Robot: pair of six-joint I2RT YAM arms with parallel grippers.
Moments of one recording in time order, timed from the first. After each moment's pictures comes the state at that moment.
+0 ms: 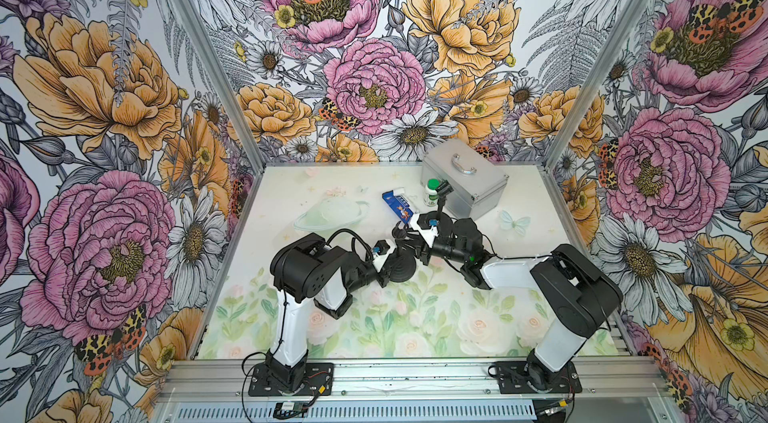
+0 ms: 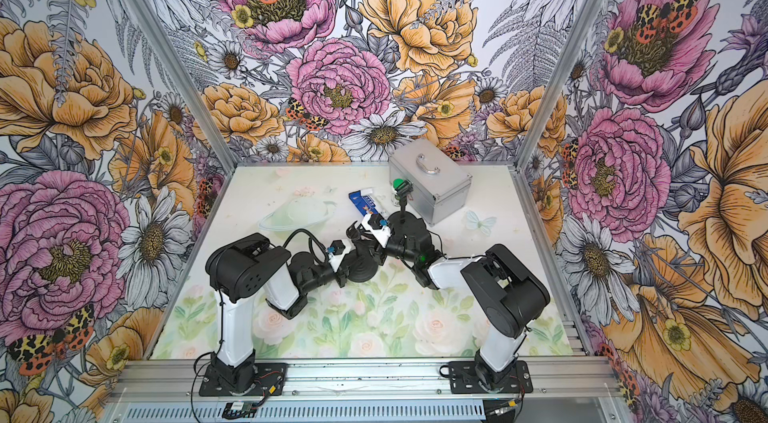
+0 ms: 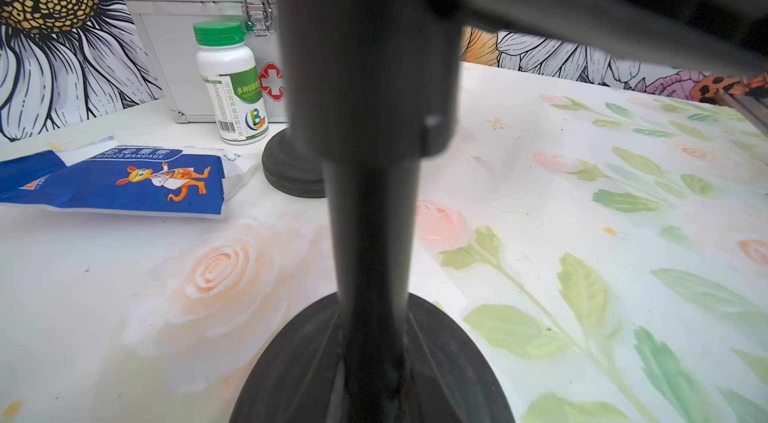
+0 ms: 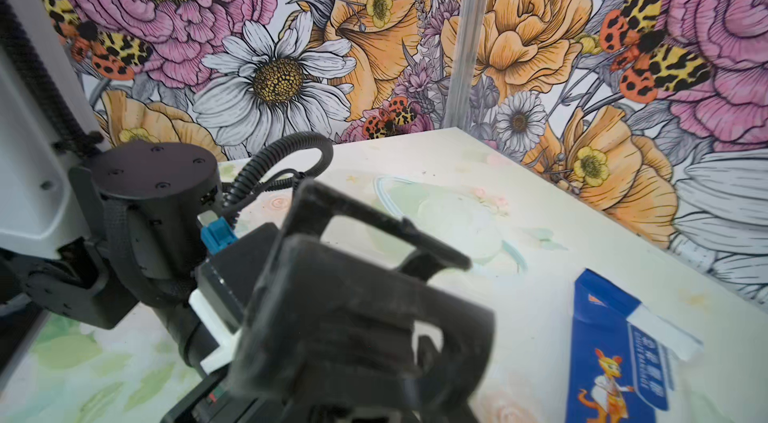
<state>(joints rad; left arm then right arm) -0.56 2.05 0.41 1.44 0.44 0.05 0.60 1.72 0.71 0.85 -0.62 -0.08</state>
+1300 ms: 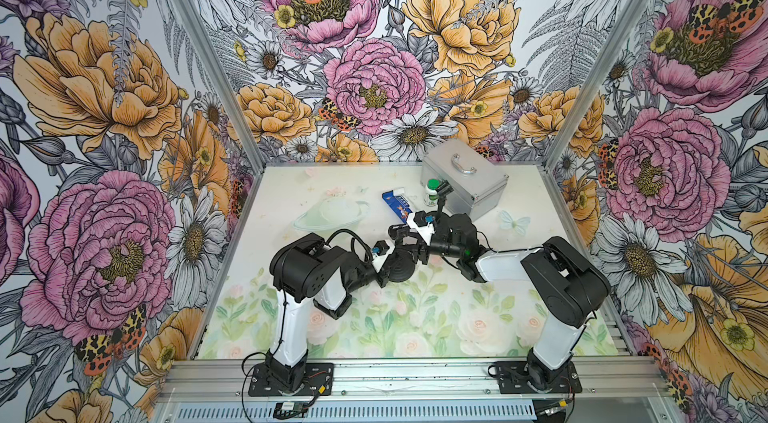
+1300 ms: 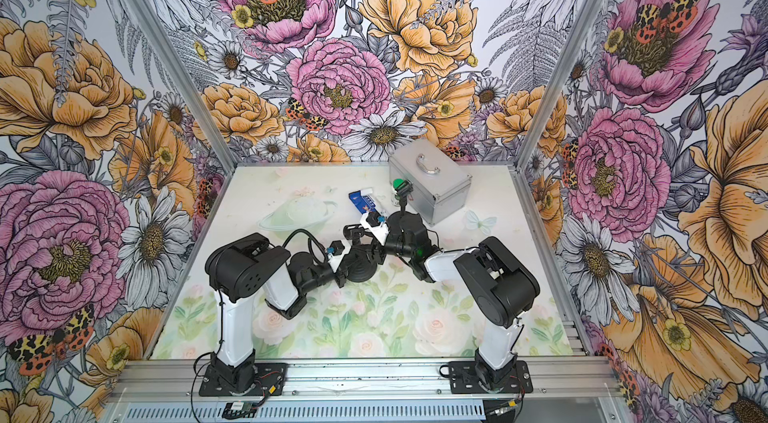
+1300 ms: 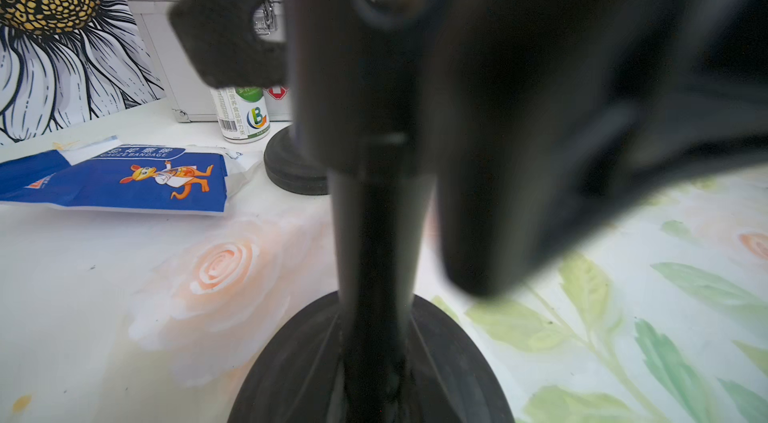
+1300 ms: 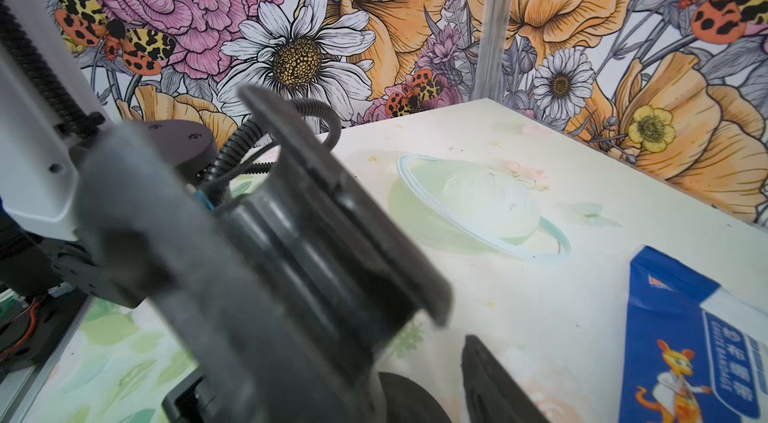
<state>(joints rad) -0.55 2.05 0.40 1.44 0.44 0.07 0.56 1.79 0.78 0.78 -0.74 -0.07</state>
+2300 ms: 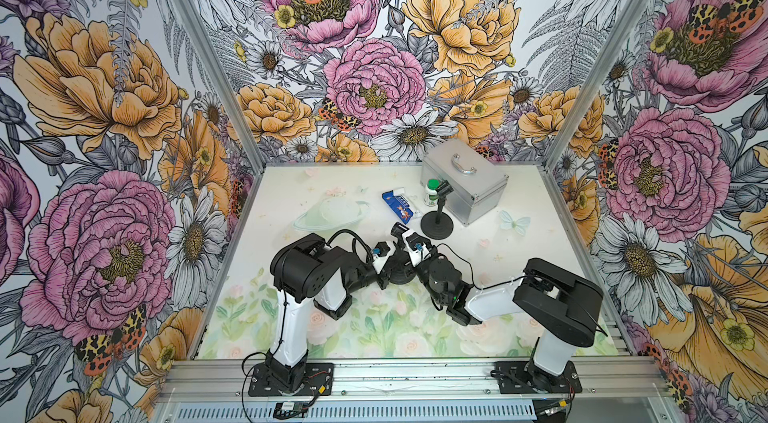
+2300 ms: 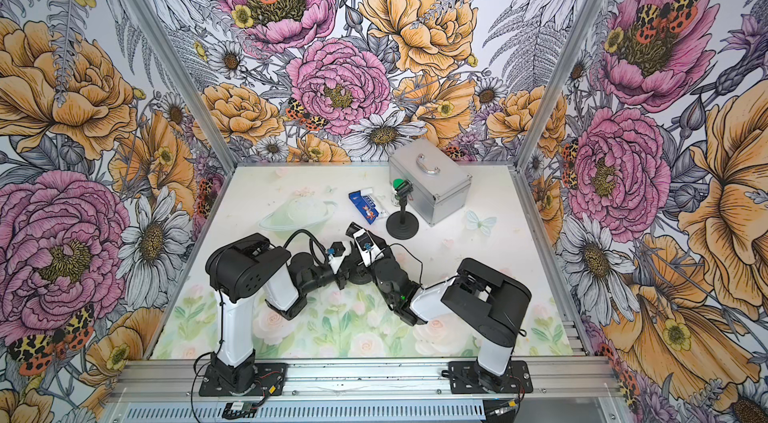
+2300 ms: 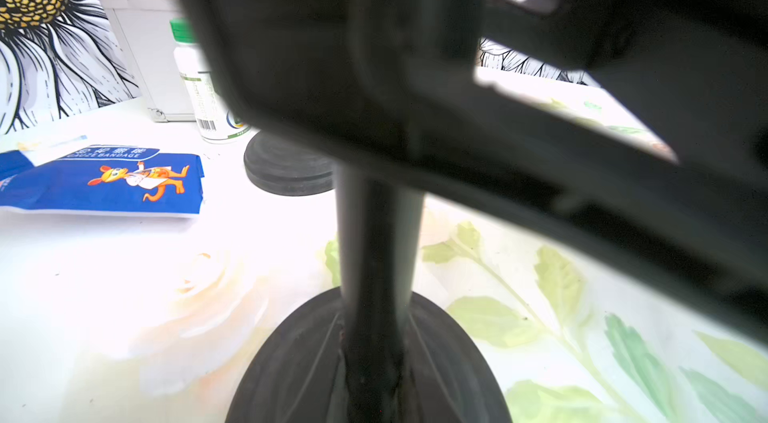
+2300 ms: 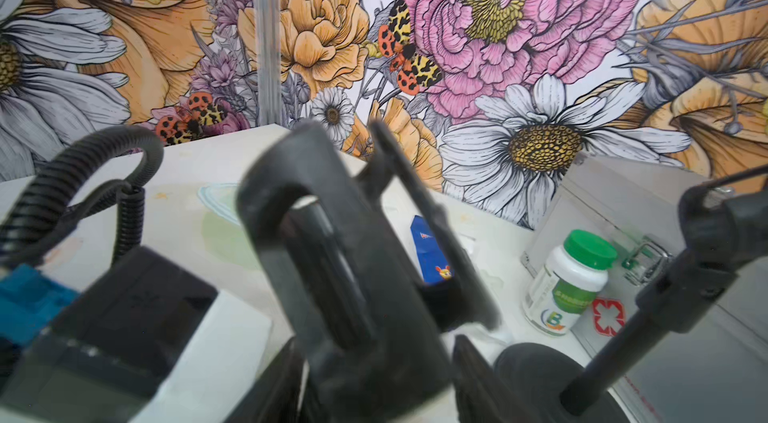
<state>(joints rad) -0.55 2.05 0.40 1.44 0.48 0.05 0.93 1.71 0.57 1.05 0.34 -0.13</state>
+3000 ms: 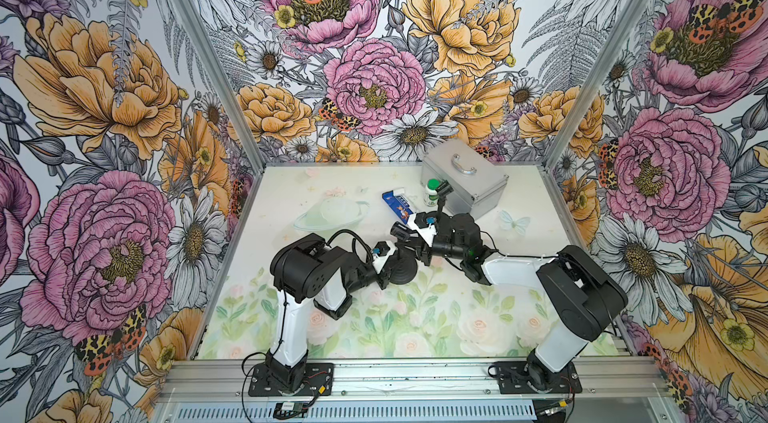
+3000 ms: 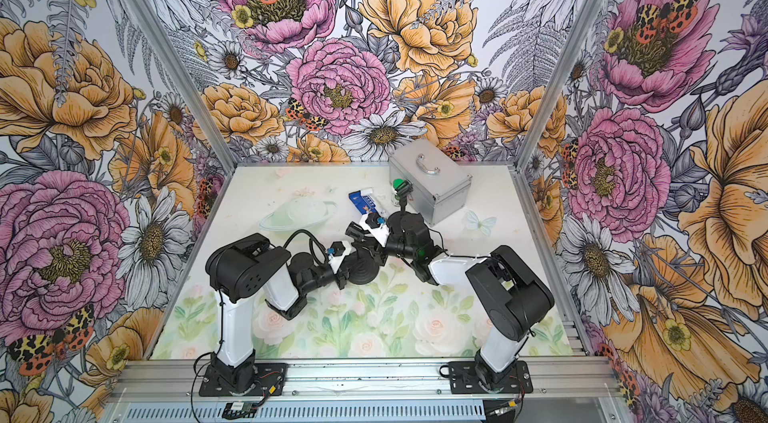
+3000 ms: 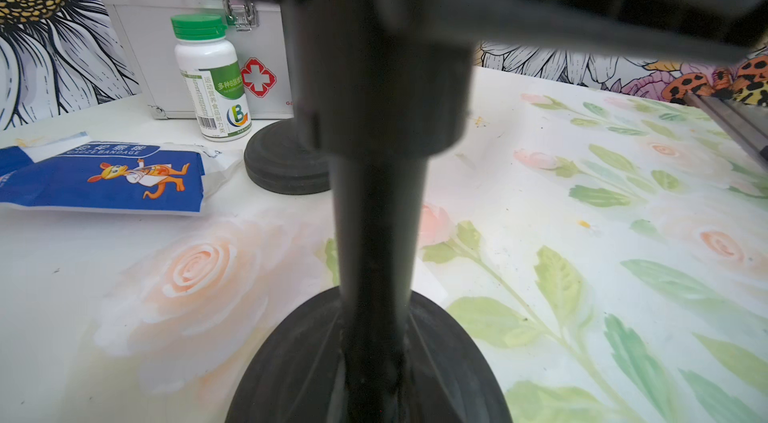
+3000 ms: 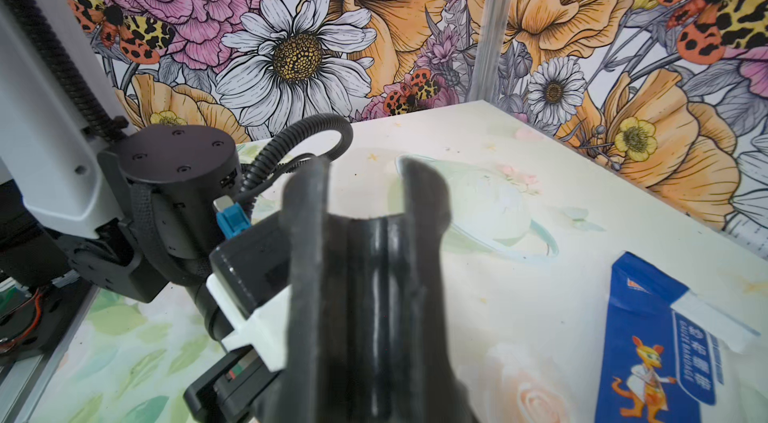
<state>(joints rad) -0.55 2.05 0.40 1.44 0.47 0.04 0.59 1.69 0.74 0.69 -0.67 -0.11</state>
